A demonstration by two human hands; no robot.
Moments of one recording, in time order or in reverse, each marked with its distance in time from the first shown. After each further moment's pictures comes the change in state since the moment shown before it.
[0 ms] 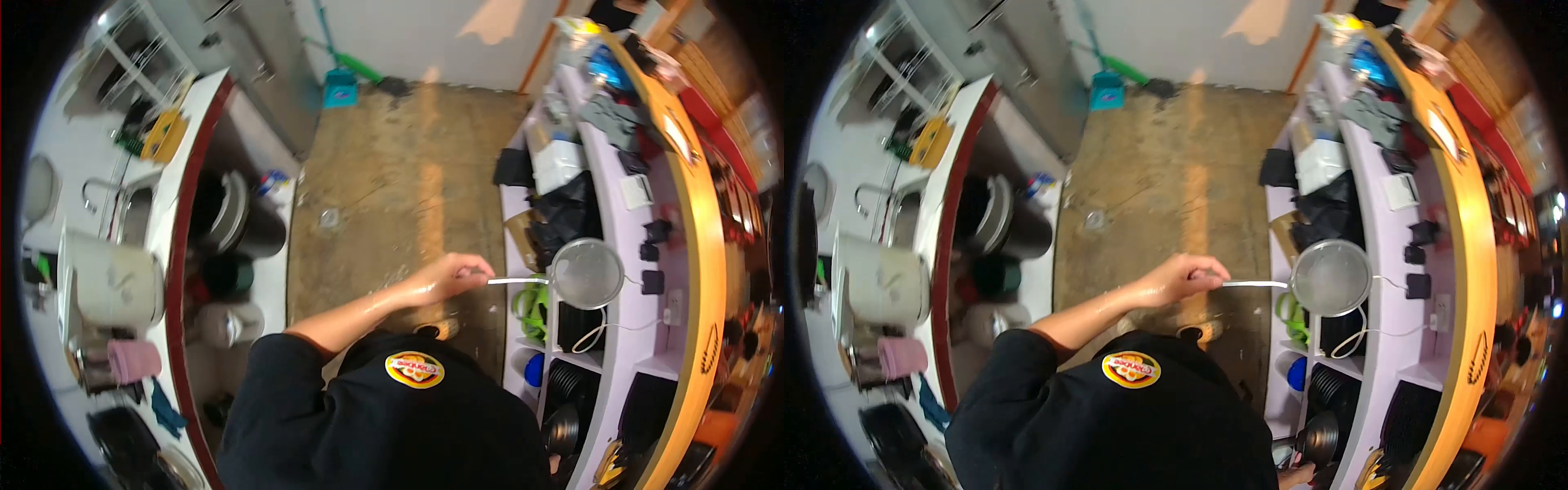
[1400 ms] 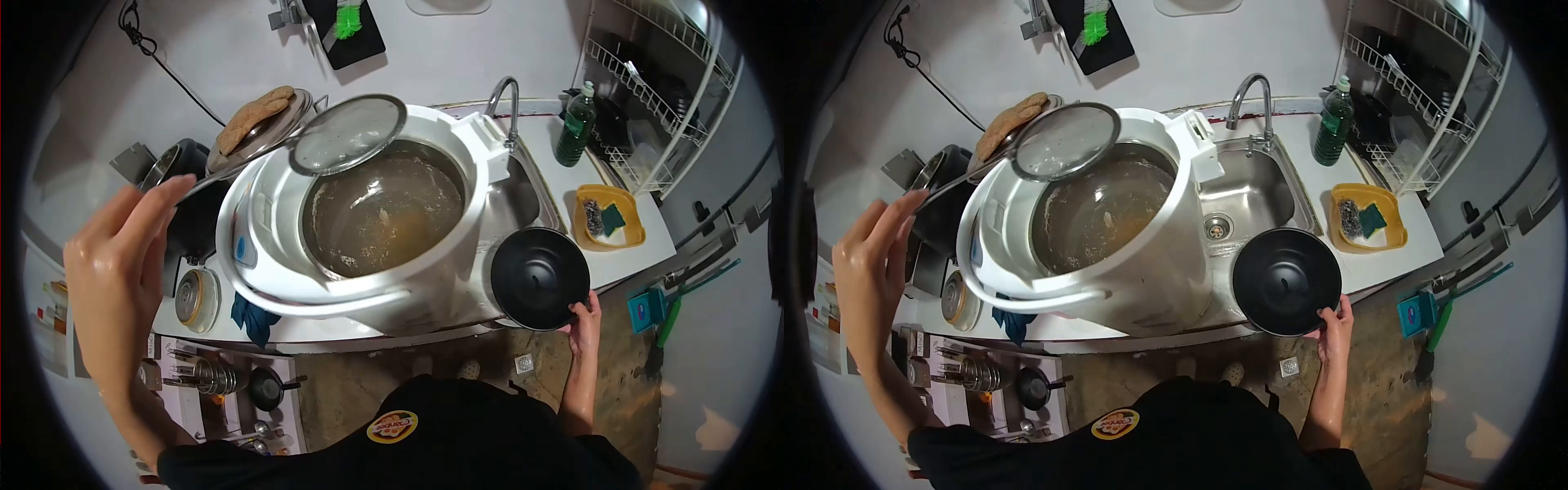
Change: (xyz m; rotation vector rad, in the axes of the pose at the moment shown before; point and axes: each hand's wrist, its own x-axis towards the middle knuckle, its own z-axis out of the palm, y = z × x) left_hand -0.618 0.239 -0.257 1.659 1.584 -1.689; right_hand -1.111 -0.207 0.294 -0.280 -2.805 -0.101
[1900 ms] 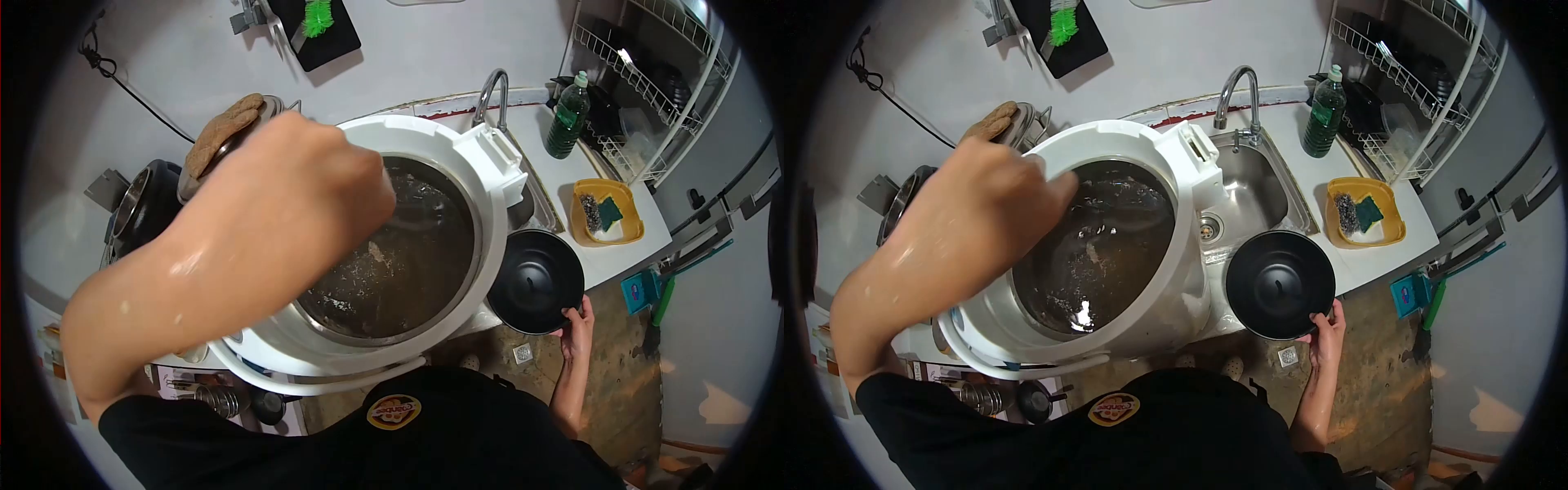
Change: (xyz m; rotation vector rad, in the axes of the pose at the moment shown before) left_hand 0.105 0.042 0.080 -0.288 -0.196 0.767; right_hand -0.006 0.022 0.016 0.011 0.078 -0.011
